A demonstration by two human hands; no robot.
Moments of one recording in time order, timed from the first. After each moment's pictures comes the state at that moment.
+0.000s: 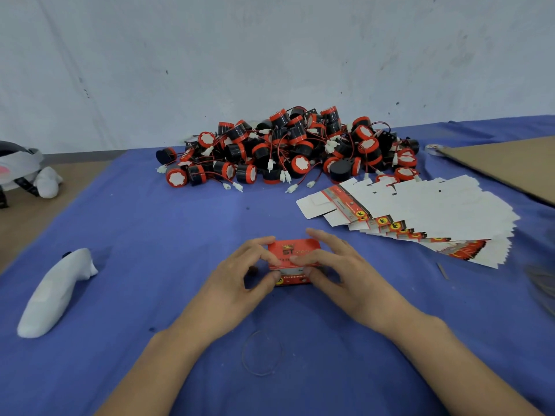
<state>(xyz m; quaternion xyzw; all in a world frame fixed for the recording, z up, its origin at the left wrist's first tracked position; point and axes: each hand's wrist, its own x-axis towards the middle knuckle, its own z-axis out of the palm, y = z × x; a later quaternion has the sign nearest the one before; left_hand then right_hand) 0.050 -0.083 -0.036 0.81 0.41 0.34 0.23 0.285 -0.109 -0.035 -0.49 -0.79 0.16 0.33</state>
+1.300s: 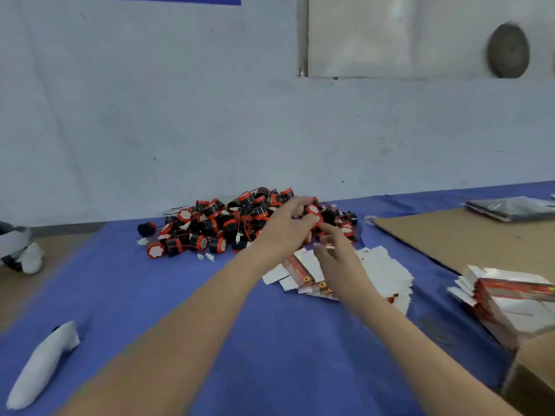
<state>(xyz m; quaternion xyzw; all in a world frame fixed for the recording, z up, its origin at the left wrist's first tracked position) 0.207 -0.100 0.169 0.77 0.37 0.39 0.35 0.332 -0.138 0.101 -0.55 -0.58 0.22 0.56</state>
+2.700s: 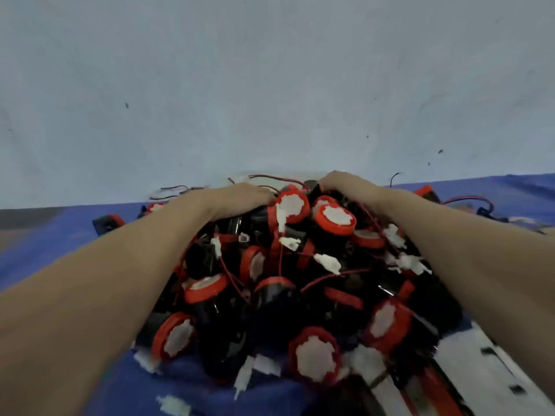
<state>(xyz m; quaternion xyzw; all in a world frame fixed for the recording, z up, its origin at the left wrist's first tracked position) 0.116 0.352 0.079 0.83 0.49 0.13 0.23 0.358 0.343 0.065 -0.59 -0.65 0.34 0.34</state>
